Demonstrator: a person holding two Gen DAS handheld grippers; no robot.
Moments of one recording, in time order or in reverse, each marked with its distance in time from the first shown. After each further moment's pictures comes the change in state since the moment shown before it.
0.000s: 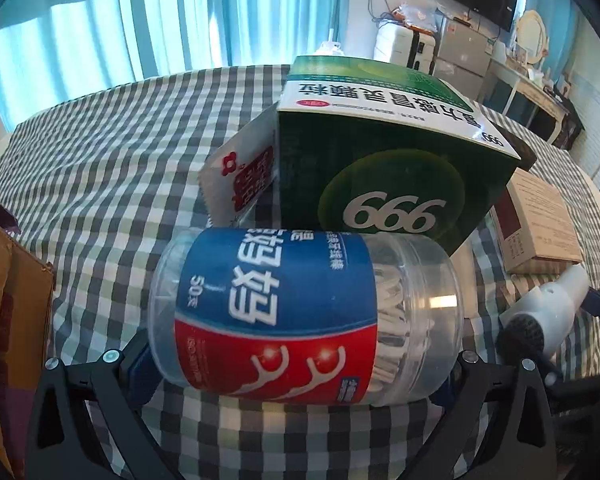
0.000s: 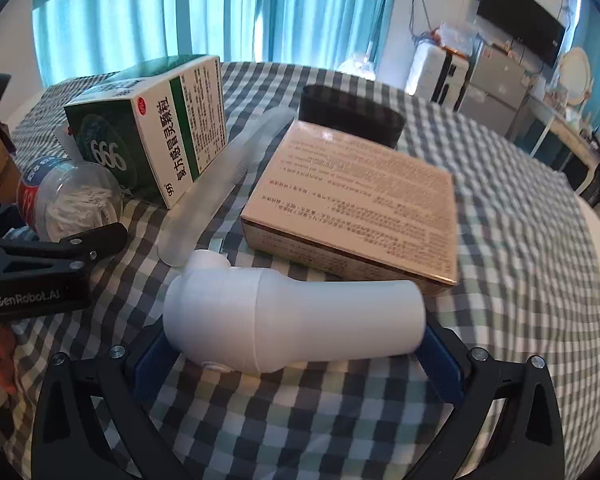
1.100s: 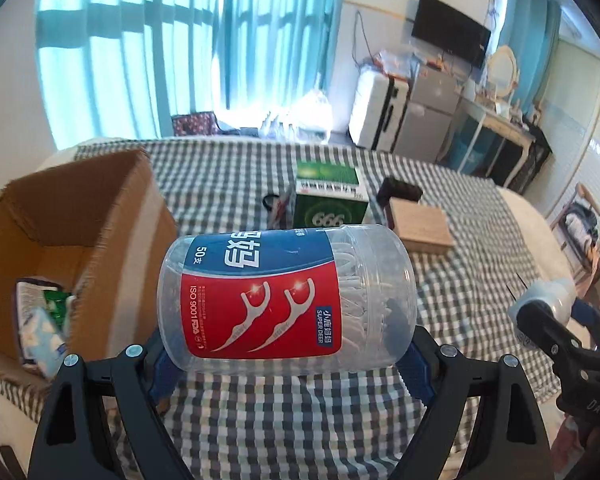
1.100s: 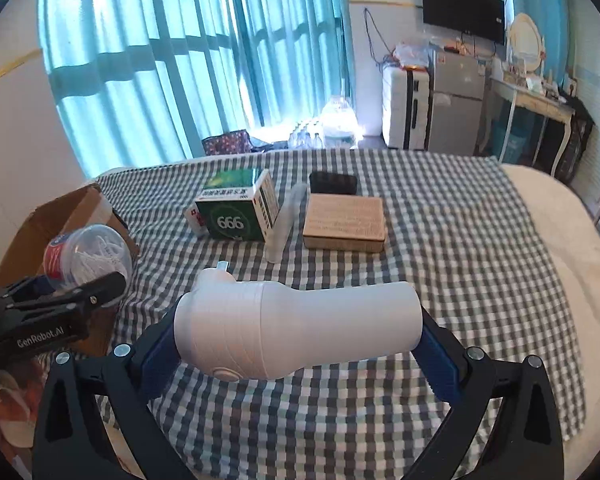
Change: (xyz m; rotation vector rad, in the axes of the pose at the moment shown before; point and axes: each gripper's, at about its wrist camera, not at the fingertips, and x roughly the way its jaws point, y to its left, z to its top) left arm -0.231 0.037 -0.056 -0.027 -0.129 -0.079; right arm -0.217 0.021 -0.039 0.199 -0.172 0.049
